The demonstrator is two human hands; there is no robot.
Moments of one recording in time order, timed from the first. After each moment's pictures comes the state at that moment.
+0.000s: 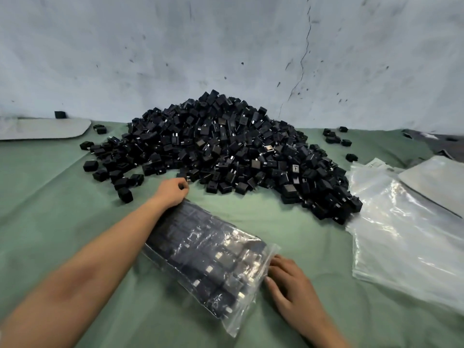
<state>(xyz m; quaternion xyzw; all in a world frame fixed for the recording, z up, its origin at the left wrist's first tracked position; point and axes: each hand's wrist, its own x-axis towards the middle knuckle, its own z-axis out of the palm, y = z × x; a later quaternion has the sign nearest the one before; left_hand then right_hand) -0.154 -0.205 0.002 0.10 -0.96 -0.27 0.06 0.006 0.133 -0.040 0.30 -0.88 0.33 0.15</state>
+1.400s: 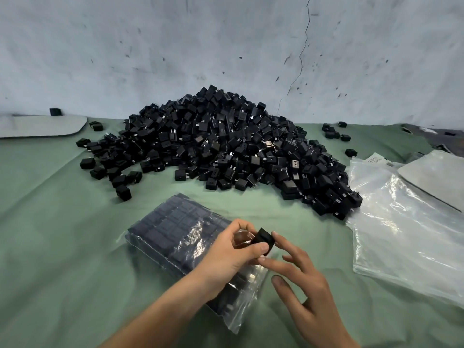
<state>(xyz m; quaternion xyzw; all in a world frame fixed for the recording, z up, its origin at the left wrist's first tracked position) 0.015 -0.051 0.028 -0.04 -0.60 -0.79 -0.10 0.044 0.124 0.017 0.30 -0.81 0.46 0.19</state>
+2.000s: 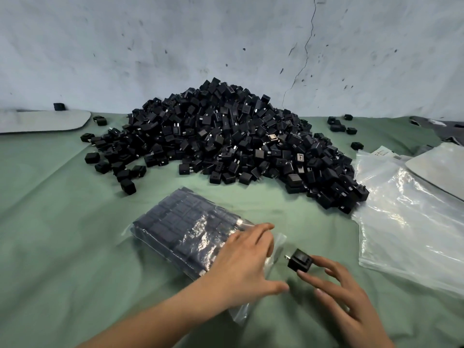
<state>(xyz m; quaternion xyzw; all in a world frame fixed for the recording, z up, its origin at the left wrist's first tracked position) 0.027 -0.039 0.024 -0.21 -0.96 -0.18 0.04 0.049 0.187 -0.015 0.24 -0.86 0.44 0.13</state>
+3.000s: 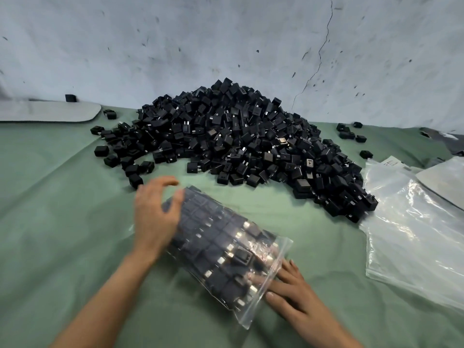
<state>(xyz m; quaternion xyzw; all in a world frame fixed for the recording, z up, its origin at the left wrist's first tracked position) 0.001 -0.162 0.031 0.06 -0.83 -0.40 0.38 0.029 0.123 -0.016 0.33 -0.87 0.35 -0.08</state>
